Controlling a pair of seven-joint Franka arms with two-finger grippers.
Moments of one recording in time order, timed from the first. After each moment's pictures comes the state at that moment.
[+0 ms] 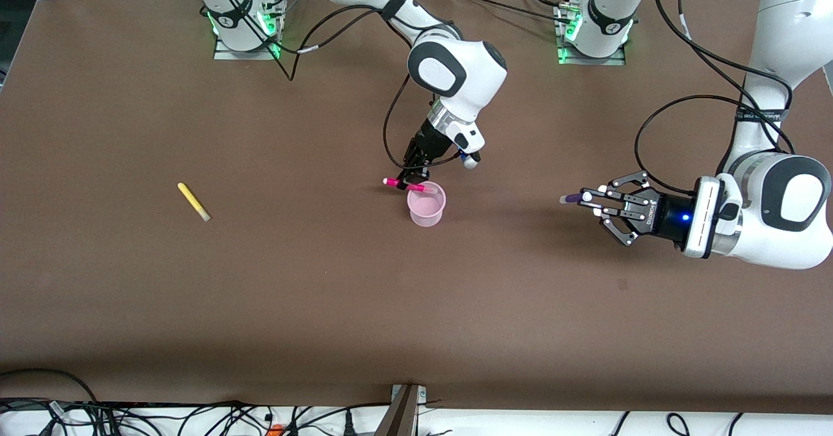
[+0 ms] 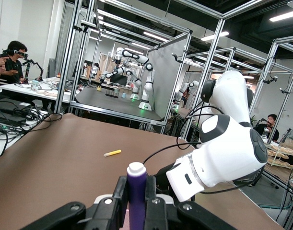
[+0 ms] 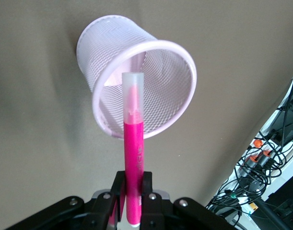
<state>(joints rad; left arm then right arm) 0.18 0.65 -0.13 -1.40 -1.27 1.36 1.84 0.97 0.87 0.02 -1.19 -0.76 1.76 -0.29</state>
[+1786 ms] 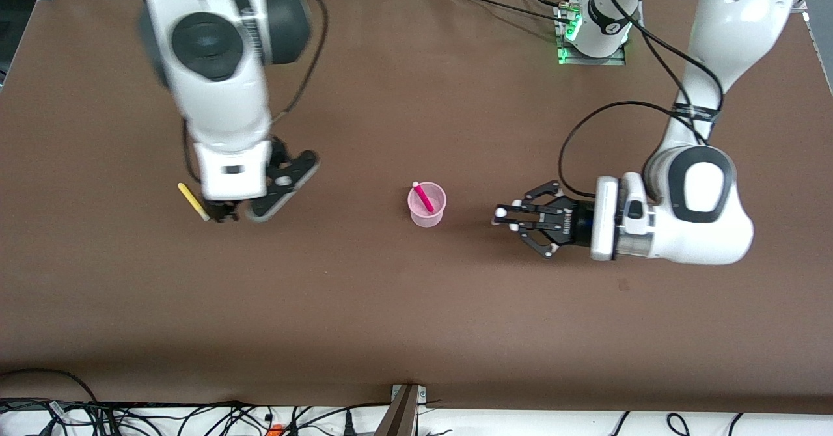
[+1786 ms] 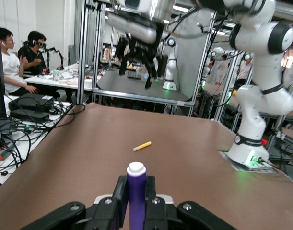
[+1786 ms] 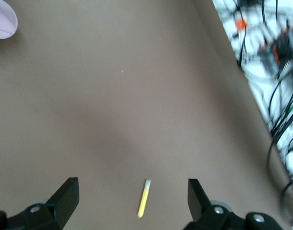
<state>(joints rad) -0.08 0.65 -0.16 -1.38 -1.29 1.76 1.83 0.45 0.46 -0.04 -1.13 -0.21 1.59 -0.47</state>
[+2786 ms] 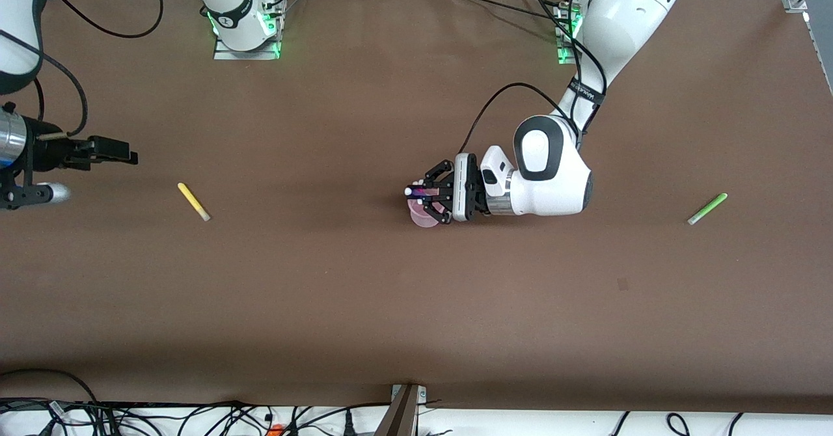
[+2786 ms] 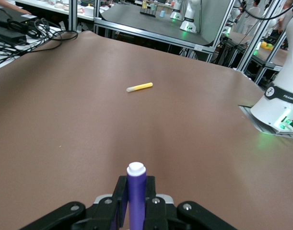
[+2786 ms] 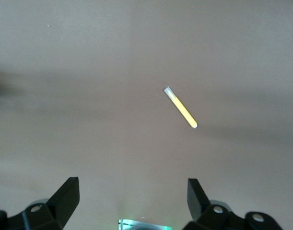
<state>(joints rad) -0.37 0.65 -0.16 -1.61 -1.29 2.20 1.83 0.30 0.26 -0.42 -1.45 0.18 1.46 -0.18</state>
